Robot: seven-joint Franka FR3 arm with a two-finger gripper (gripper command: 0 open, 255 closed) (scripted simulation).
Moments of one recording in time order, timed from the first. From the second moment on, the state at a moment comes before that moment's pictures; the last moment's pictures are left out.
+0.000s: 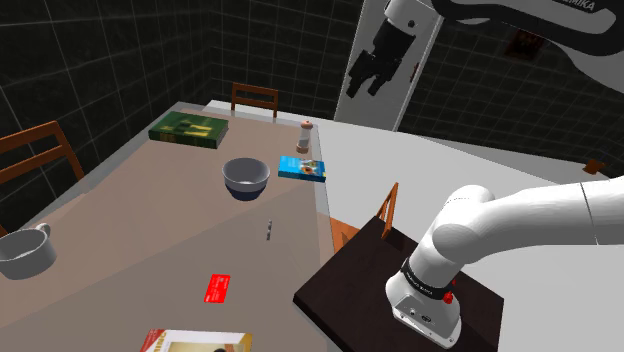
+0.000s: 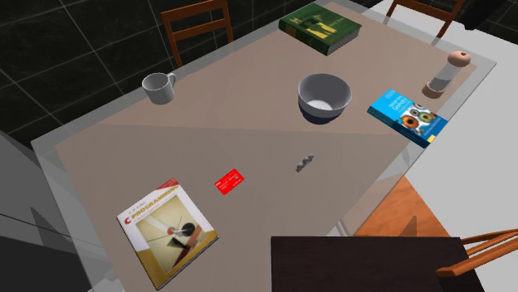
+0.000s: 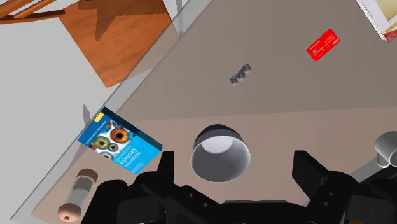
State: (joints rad) arm 0.00 -0.83 0.04 -2.26 0.02 1.70 0.13
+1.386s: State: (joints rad) arm 0.03 -0.45 0.26 -2.44 0.24 1.99 0.54
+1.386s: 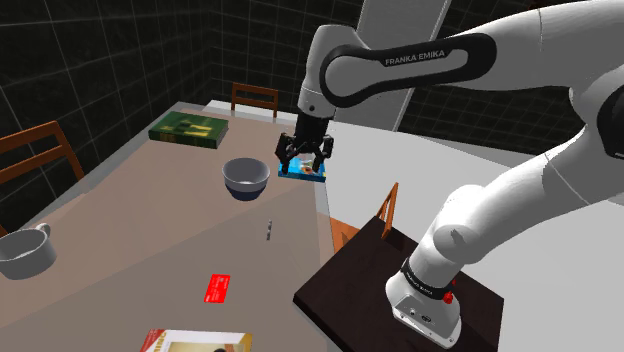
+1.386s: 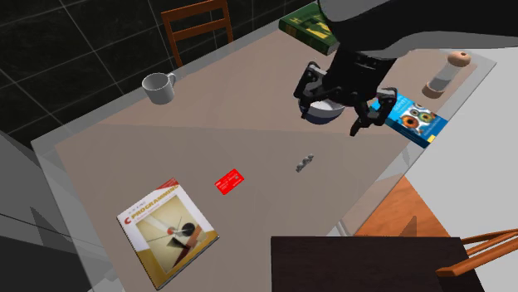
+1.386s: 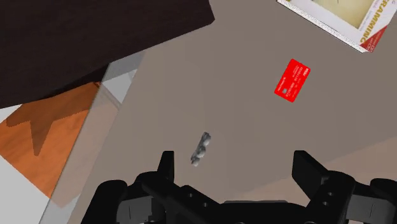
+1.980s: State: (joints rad) arm 0.05 -0.16 0.34 -2.41 0.34 2.17 0.69
